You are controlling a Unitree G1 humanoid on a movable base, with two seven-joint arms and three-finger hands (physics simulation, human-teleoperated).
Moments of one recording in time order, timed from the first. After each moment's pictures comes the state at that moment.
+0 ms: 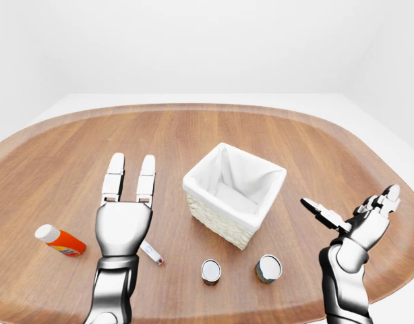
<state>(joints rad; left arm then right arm) 0.23 0.08 0.03 -0.51 1.64 -0.05 0.17 0.06 -0.03 -0.33 -0.13 0.07 -0.08 -0.52</state>
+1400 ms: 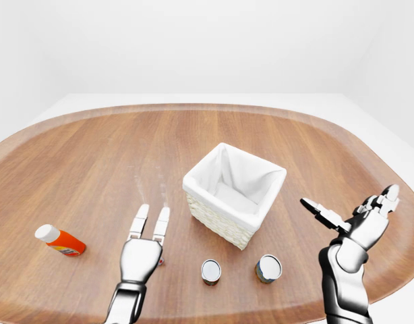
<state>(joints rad) 0.30 0.18 -0.04 0.03 1.61 -0.08 0.37 0.06 -0.03 -0.33 -0.13 0.07 -0.08 -0.52</state>
